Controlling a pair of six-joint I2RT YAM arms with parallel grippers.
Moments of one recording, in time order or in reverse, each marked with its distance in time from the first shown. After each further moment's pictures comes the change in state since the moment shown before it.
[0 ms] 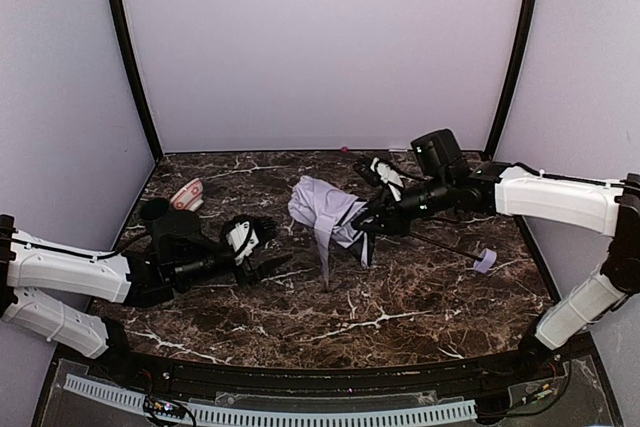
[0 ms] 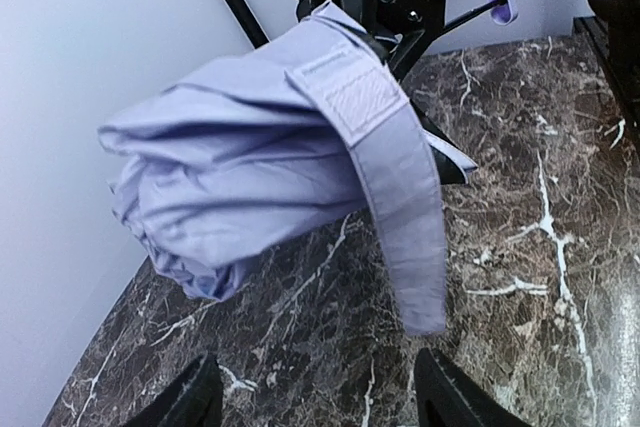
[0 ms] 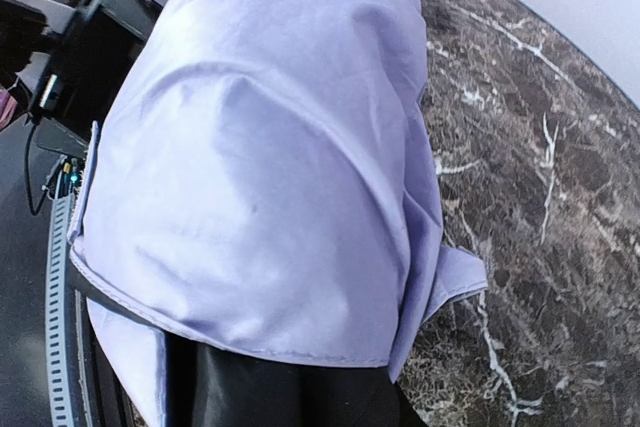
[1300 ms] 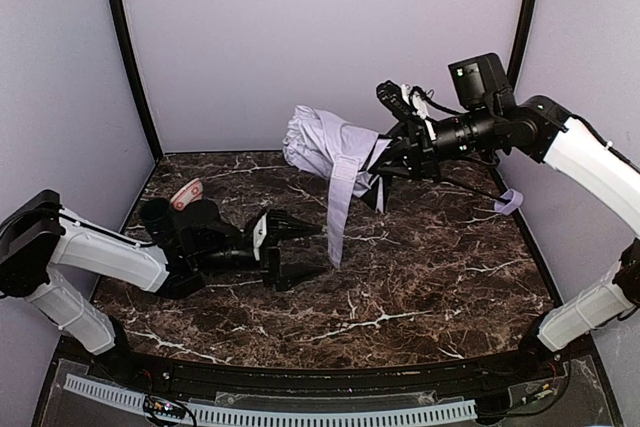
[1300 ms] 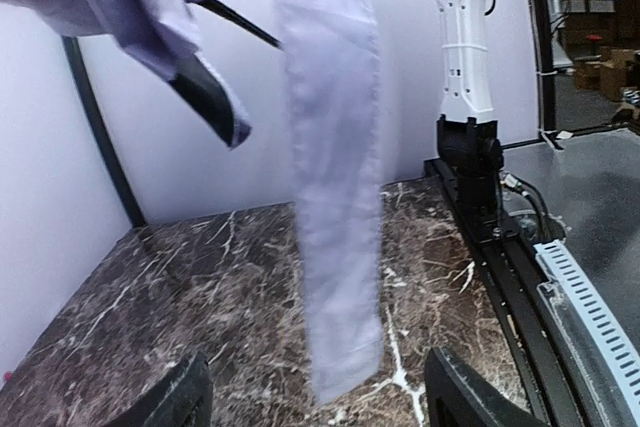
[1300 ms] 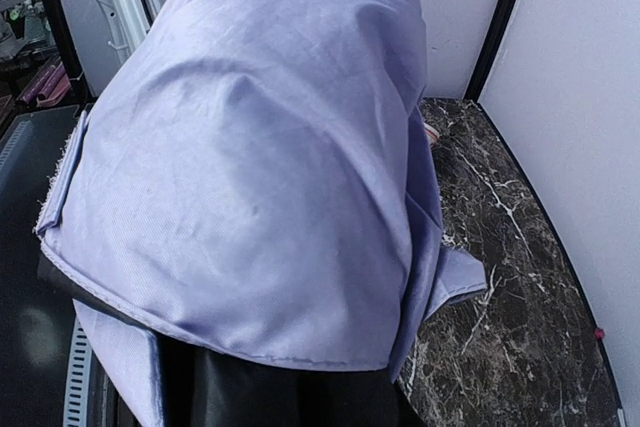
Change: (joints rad) left arm 0.029 0.335 0.139 0.426 0.565 -0.272; right arm 0.000 -0.115 0.457 -0.413 -0.104 -0.233
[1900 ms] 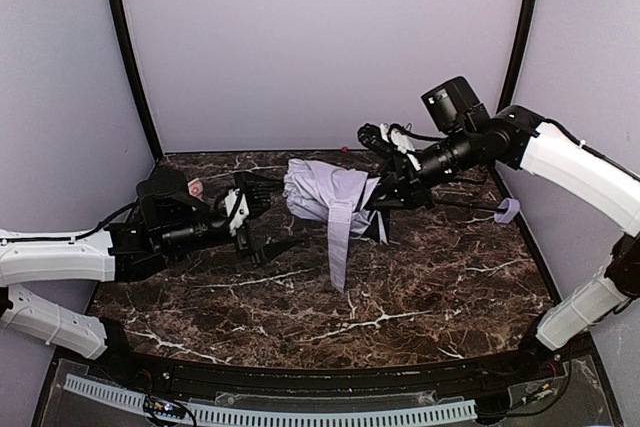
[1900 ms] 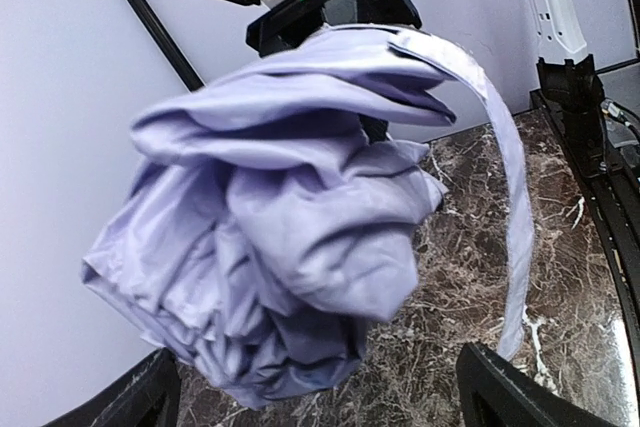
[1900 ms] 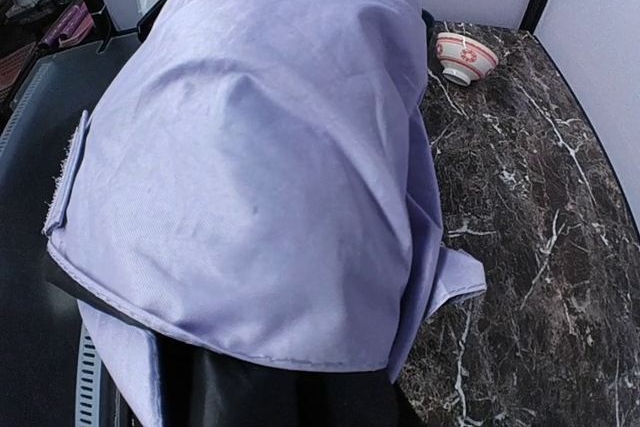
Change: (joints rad) left arm 0.001 -0.411 0.081 -0.574 -0.341 0.336; right arm 0.021 0.071 -0.054 -0.123 -0.004 -0.103
